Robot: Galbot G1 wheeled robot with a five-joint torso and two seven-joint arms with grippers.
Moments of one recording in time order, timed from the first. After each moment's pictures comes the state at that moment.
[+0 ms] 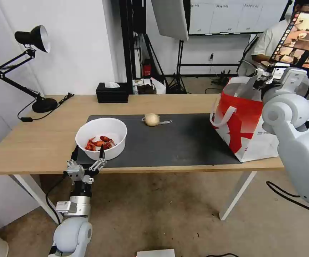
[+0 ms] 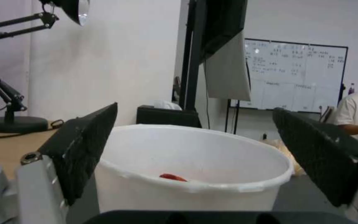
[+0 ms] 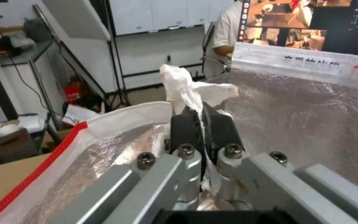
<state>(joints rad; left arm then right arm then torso) 1.42 -1.40 -0.57 -1.90 -0.26 -0.38 0.02 -0.46 0.88 0.27 1.77 0.96 -0.61 0.77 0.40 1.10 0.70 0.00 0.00</state>
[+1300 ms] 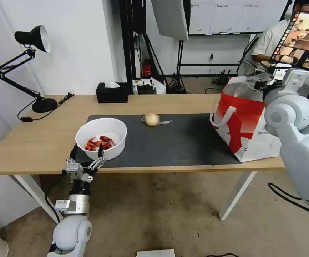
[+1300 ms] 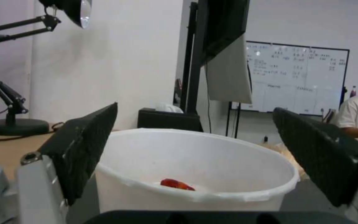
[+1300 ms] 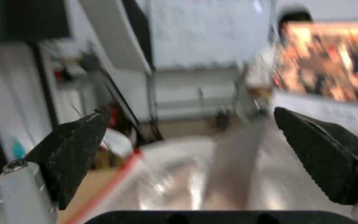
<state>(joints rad) 1.41 -1.40 -0.57 -1.90 -0.26 -0.38 0.02 -0.54 0.85 0.31 1.83 0.82 -0.46 0.51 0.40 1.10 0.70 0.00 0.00</state>
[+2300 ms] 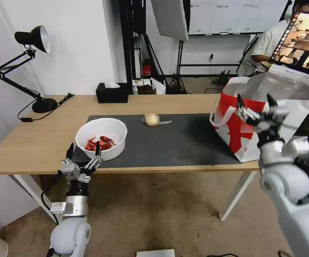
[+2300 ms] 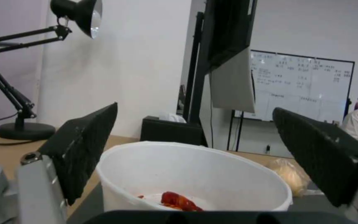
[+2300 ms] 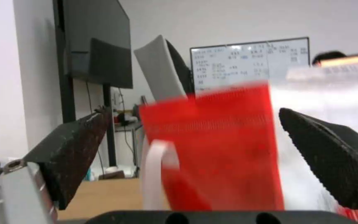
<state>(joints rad) 1.44 -1.43 -0.59 -1.97 -0.28 -0.36 0.01 -1.27 1.10 0.61 2.03 0.51 0.14 0.14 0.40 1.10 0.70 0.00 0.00</state>
